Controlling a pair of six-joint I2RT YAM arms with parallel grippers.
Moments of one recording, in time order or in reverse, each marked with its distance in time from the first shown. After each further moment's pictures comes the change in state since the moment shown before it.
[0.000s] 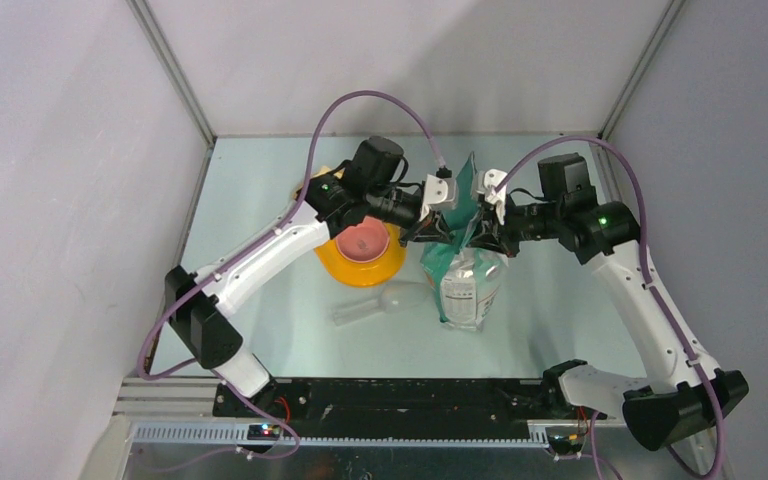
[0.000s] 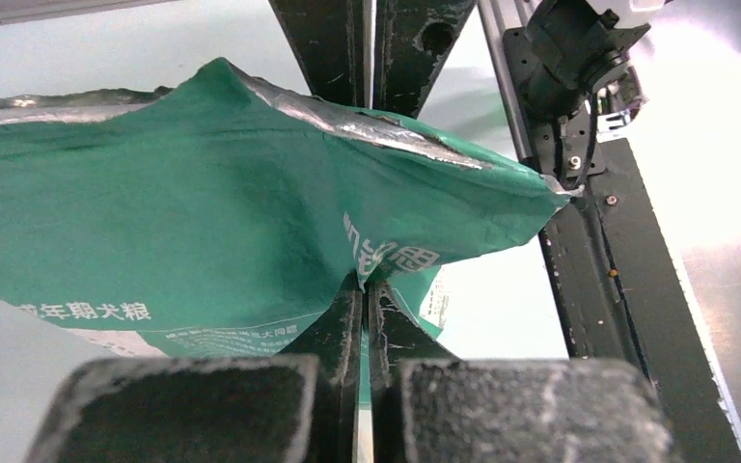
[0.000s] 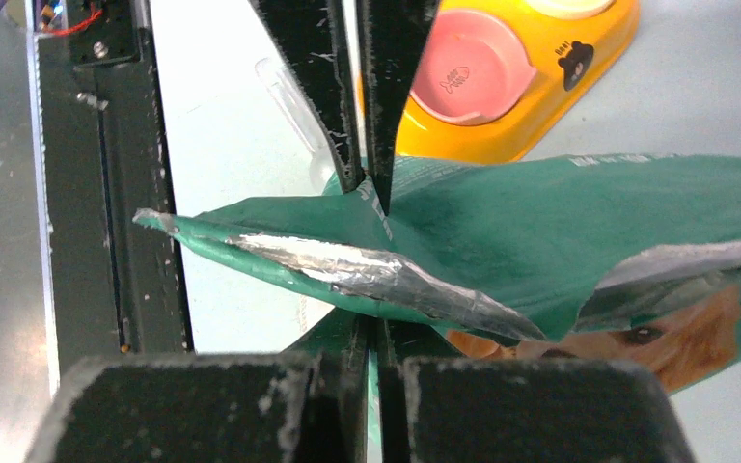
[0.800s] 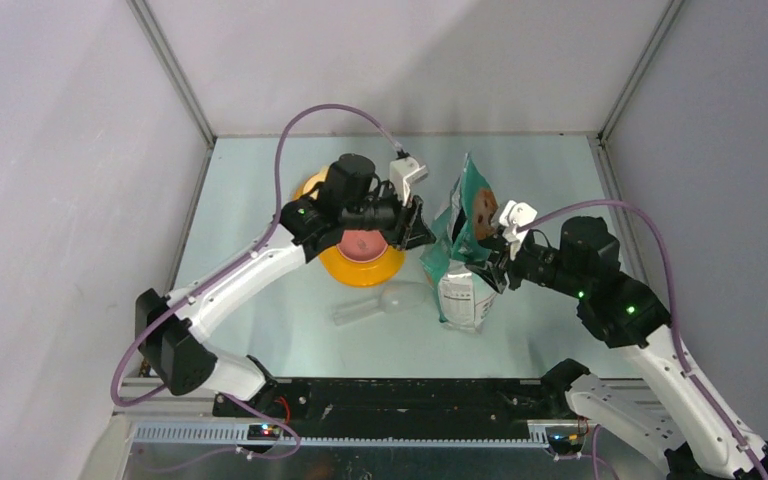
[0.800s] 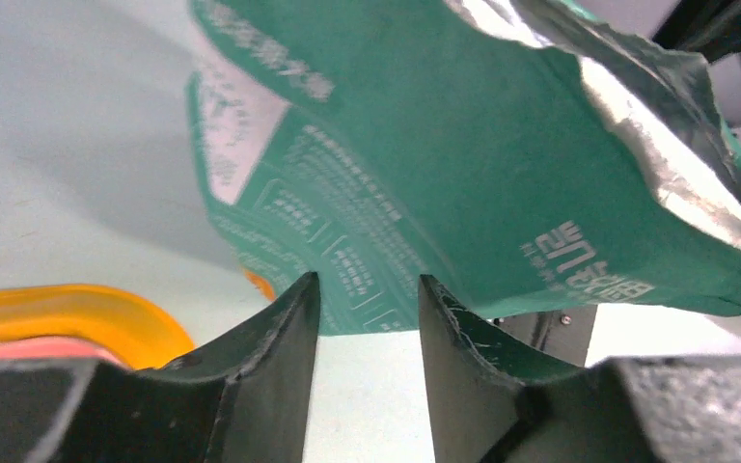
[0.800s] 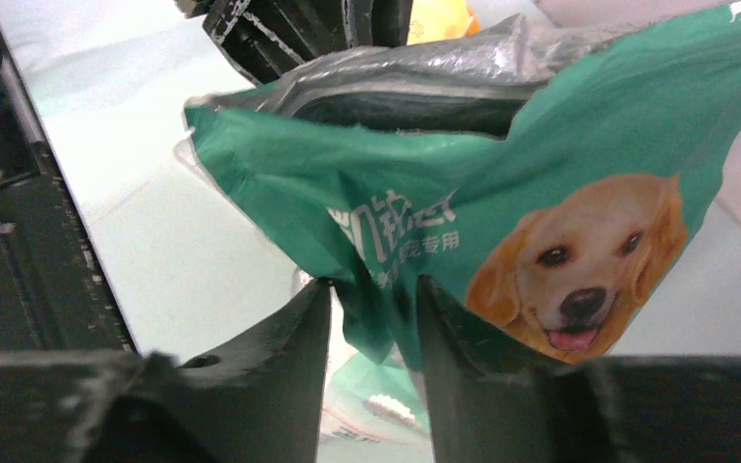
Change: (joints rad) left arm 0.031 -0.181 -0.281 0.239 -0.335 -0.636; right arm 0.245 -0.430 -0.354 0.397 0.459 0.442
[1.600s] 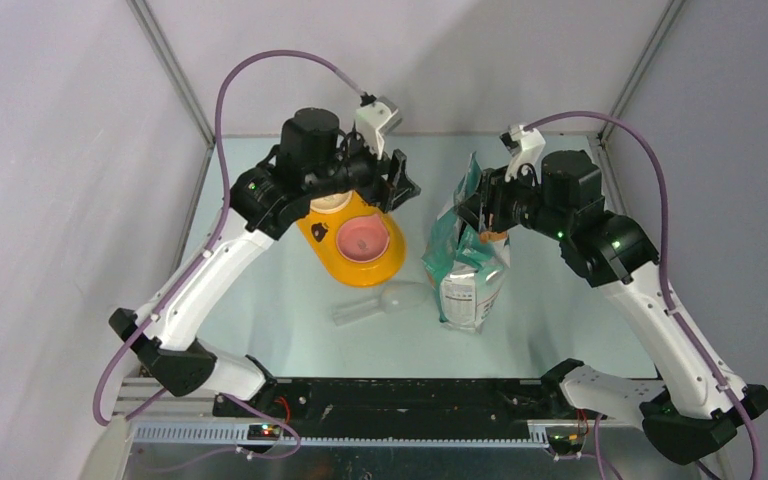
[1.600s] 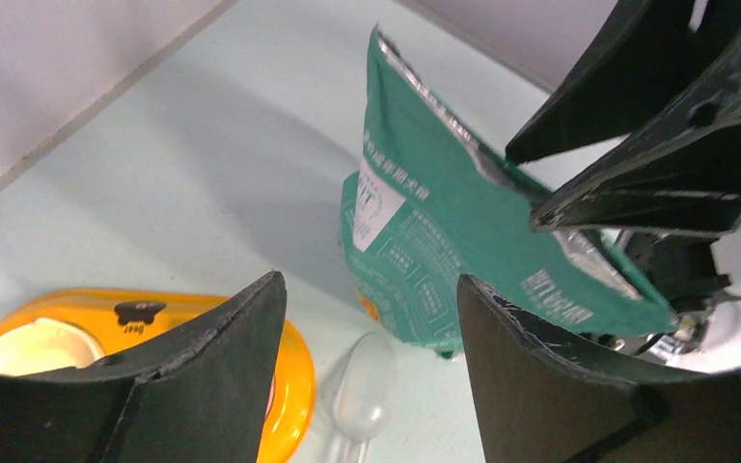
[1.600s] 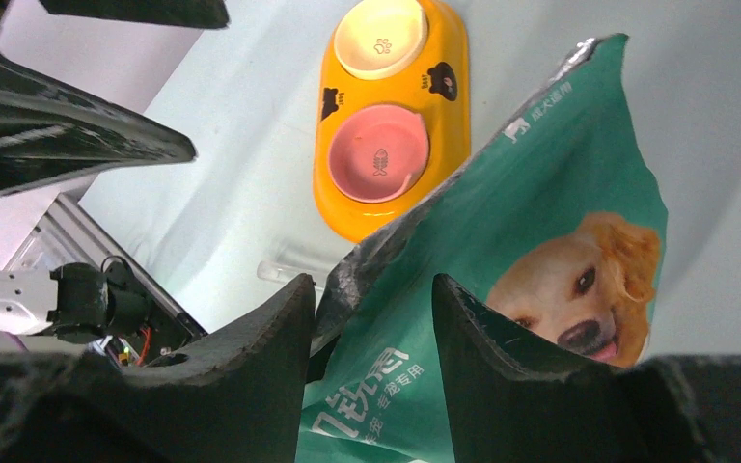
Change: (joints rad) left arm 0.049 -0.018 0.395 -0.305 -0.219 0.113; right arm -0.039 0.350 0.426 -0.146 0.184 0.523
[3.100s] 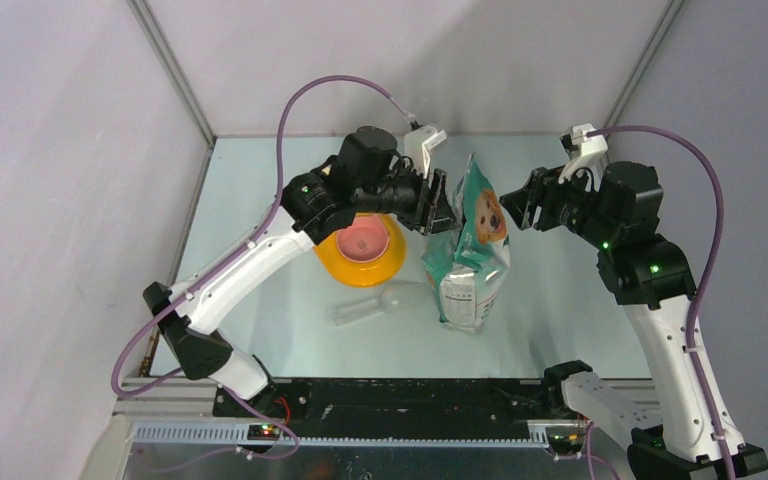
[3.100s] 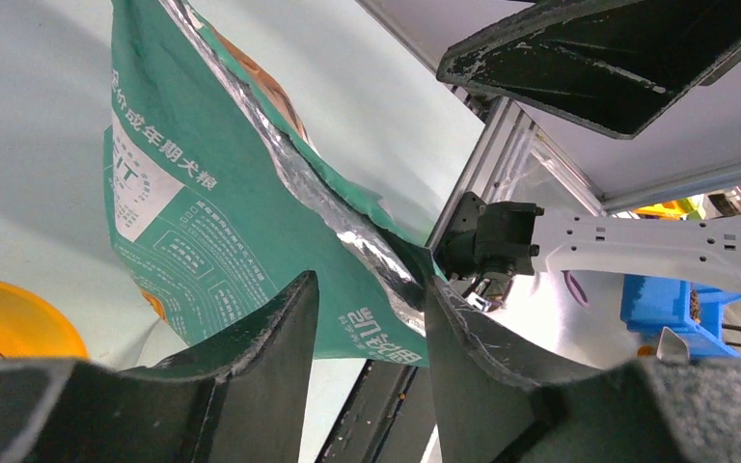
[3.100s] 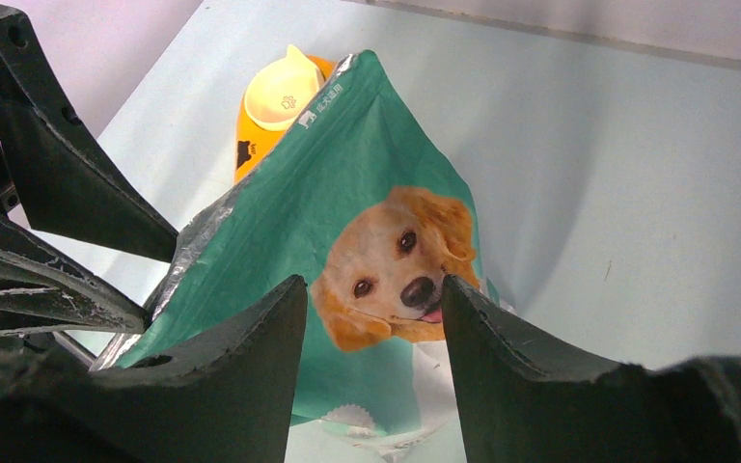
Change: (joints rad) left arm -0.156 0.128 0.022 0.013 0.104 -0.355; right arm -0.298 -0.151 -0.077 0.014 -0.108 -0.100
